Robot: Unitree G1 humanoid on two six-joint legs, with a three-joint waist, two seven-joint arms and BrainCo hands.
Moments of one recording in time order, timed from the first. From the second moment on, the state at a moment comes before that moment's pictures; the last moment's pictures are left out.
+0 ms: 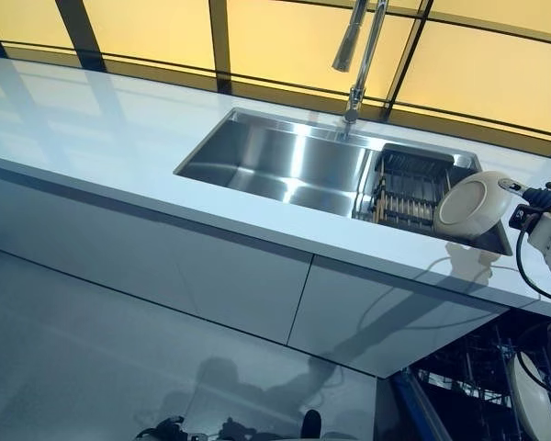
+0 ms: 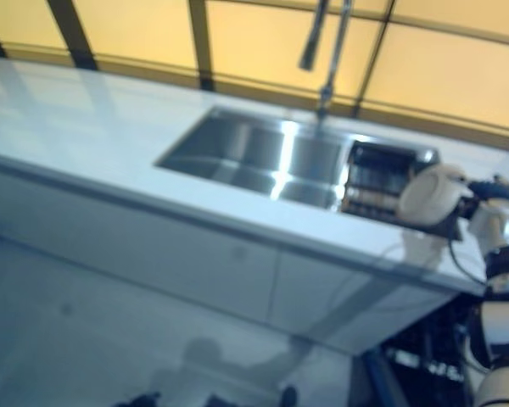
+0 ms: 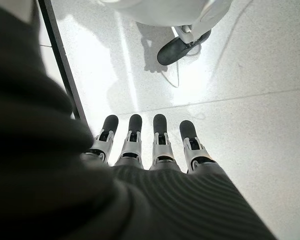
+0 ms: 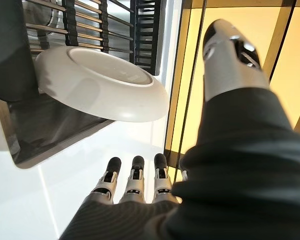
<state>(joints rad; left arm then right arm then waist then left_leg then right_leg) 0.03 0.35 -0.37 1.10 0.08 0.06 -0.02 -0.83 -0.91 0.09 0.93 0.70 0.42 -0.31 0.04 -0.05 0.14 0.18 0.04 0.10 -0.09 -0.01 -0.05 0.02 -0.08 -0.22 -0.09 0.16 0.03</state>
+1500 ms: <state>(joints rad) 0.02 0.35 -0.43 1.07 0.04 0.06 -0.02 -0.86 -0.93 0.09 0.97 0.74 0.40 -0.31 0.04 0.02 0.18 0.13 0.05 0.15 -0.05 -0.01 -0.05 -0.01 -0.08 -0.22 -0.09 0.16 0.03</state>
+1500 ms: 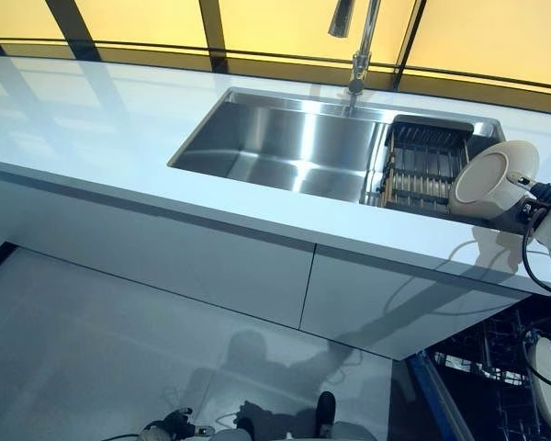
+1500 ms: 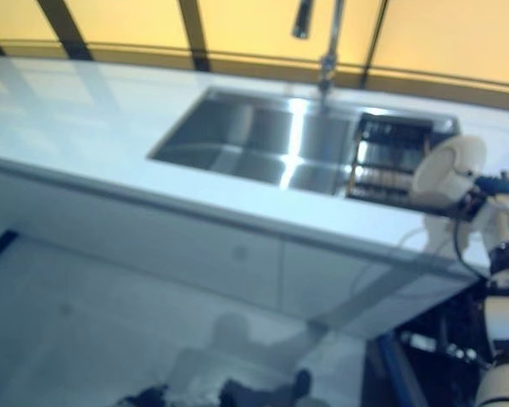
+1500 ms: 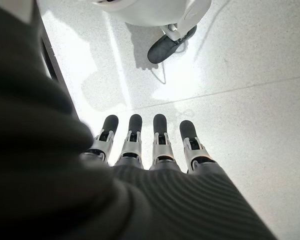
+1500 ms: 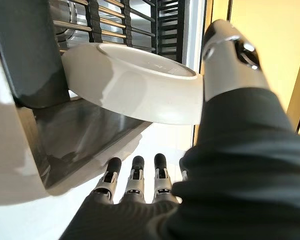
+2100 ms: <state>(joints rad) 0.02 0.33 -0.43 1.07 0.02 0.05 0.00 -0.87 -0.93 0.09 0.97 0.75 0.39 -0.32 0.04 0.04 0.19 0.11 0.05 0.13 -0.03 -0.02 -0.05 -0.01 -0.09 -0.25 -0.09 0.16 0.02</state>
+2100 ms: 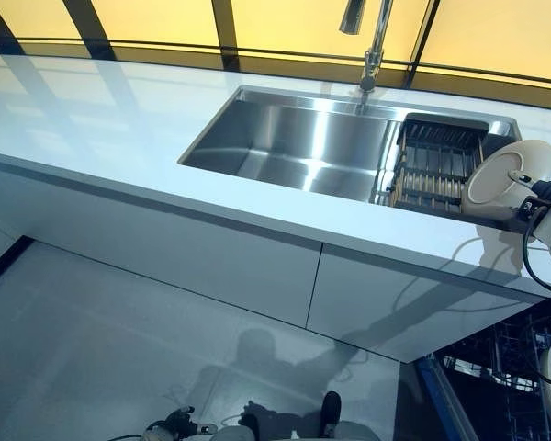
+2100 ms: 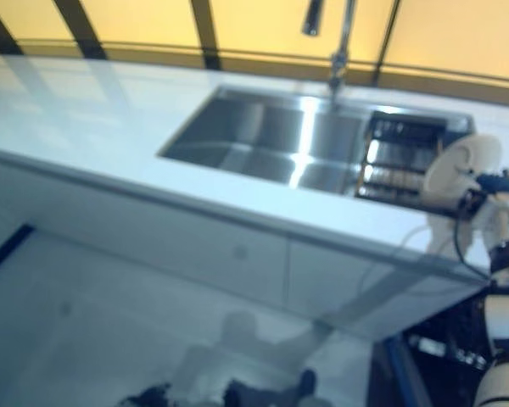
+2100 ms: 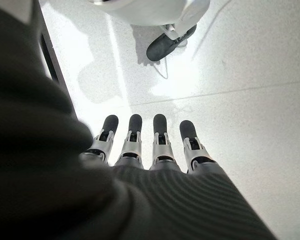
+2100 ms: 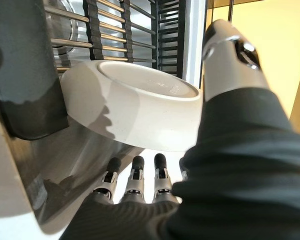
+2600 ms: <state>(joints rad) 0.02 0.33 -0.43 1.07 0.02 0.05 0.00 -0.87 -0.93 0.09 0.97 0.76 0.38 -0.34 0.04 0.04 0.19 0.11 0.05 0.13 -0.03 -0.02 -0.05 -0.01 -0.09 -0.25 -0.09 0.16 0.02</state>
